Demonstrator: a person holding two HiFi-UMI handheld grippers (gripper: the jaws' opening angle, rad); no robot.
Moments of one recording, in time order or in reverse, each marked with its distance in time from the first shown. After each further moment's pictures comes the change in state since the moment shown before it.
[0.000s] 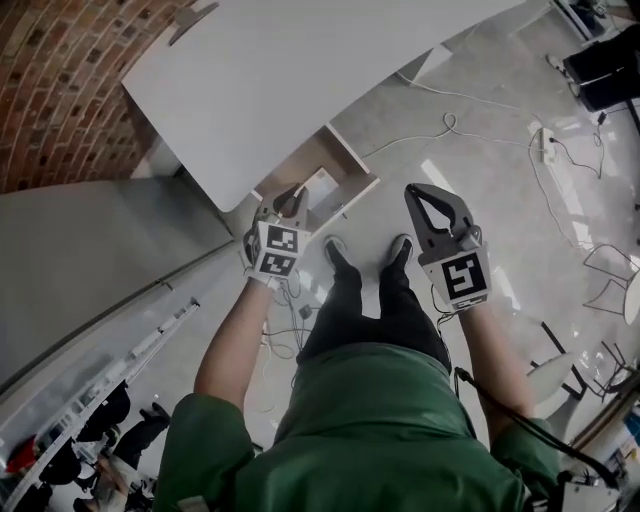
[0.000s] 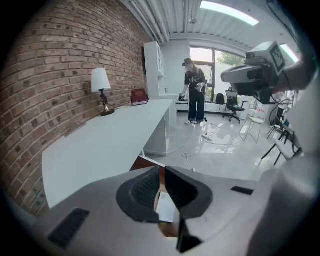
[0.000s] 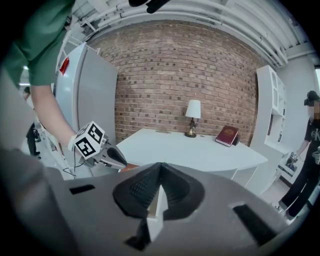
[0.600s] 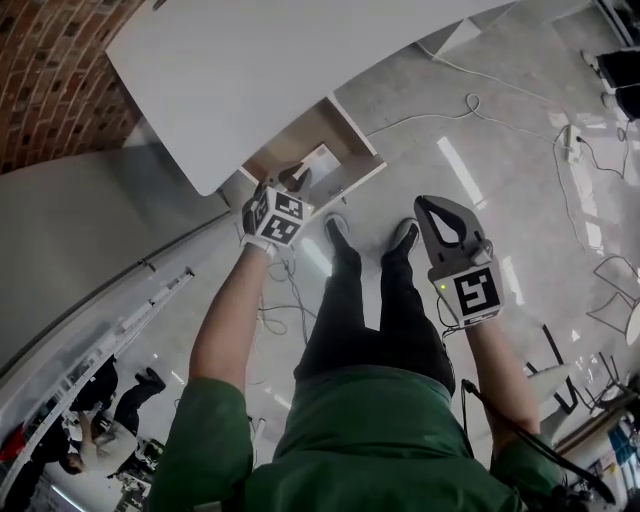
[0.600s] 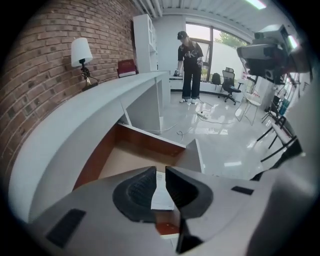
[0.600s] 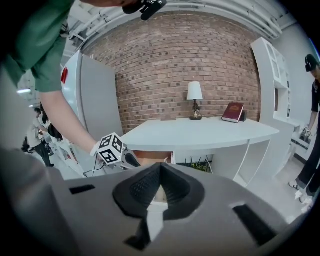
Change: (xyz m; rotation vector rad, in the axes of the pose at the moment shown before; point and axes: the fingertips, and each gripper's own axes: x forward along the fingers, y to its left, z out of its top) left arm 0.094 -0.010 -0.087 0.077 0.228 -0.073; right arm 0.017 0.007 -0.090 0.168 0.080 0.134
